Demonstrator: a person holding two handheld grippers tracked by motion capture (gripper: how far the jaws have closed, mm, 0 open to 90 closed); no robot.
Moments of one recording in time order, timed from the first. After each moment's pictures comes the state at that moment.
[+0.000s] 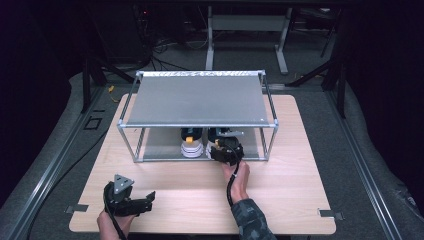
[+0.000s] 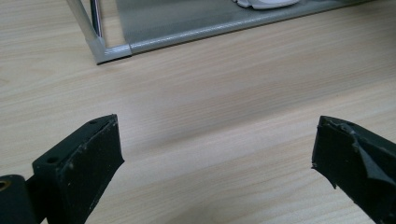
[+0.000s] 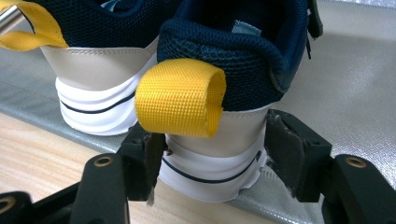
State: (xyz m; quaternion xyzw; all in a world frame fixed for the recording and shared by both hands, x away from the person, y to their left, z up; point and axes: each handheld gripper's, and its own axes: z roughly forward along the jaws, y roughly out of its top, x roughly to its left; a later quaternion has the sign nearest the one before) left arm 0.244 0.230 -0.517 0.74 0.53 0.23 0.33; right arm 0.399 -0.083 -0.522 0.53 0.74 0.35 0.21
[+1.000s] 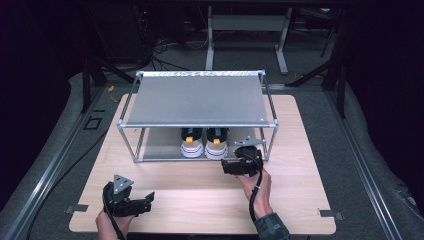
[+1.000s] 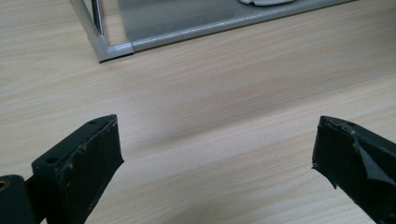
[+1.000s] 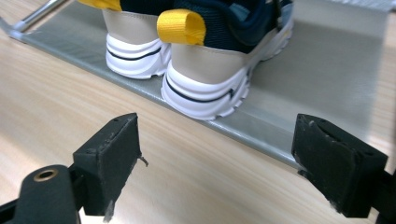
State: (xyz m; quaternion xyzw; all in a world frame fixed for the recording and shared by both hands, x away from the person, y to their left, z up) left arm 0.243 0.232 -0.517 0.75 0.53 0.23 0.33; right arm 0.347 -0.133 -0.489 0.48 0.78 0.36 0.19
